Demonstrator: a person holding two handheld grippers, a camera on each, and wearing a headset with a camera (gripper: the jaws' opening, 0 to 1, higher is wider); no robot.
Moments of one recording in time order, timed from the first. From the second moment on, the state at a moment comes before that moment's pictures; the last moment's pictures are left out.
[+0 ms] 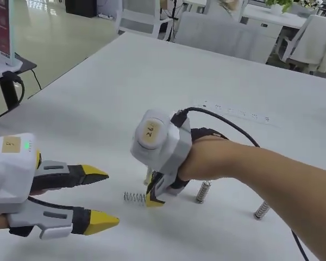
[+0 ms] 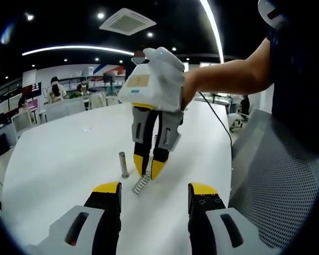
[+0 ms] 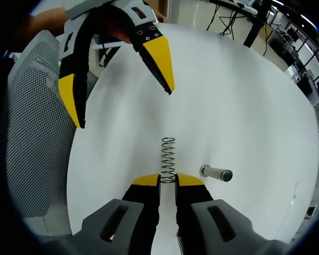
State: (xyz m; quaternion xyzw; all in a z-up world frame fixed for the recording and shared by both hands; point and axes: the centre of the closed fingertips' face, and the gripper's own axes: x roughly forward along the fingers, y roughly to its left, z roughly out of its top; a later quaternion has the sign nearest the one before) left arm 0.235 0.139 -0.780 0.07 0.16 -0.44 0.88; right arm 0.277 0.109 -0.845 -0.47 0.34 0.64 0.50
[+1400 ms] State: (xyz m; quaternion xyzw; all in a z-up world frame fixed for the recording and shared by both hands) left arm 0.236 0.069 -0.761 0.10 0.14 -0.53 0.83; right arm 0.240 0.042 -0.783 -0.47 0.34 0.63 0.52
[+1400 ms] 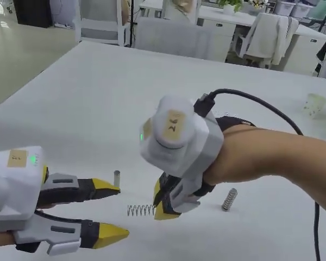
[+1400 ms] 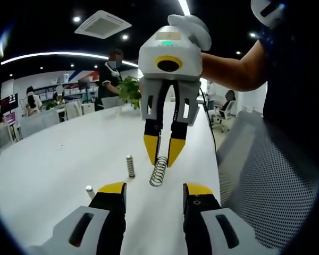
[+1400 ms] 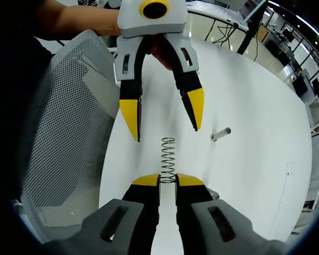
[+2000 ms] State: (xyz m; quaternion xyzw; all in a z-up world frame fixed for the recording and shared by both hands) left arm 0.237 0.059 -0.755 0.10 0.12 -0.55 0.82; right arm 0.236 0.048 -0.774 -0.48 0.33 0.64 0.51
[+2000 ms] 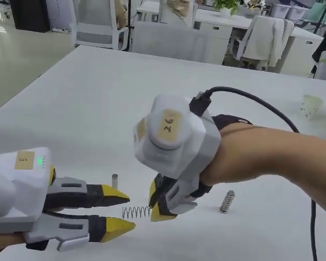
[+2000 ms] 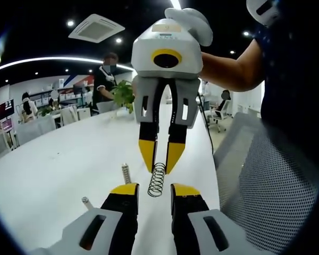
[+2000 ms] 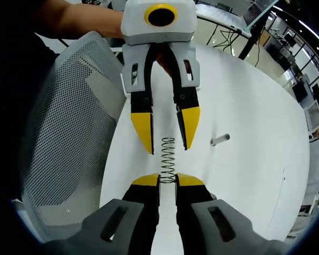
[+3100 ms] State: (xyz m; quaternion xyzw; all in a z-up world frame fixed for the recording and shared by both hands) left arm 0.233 0.058 -0.756 0.09 0.12 -0.56 0.81; right arm 0.236 0.051 -0.774 -0.47 0.32 0.64 0.52
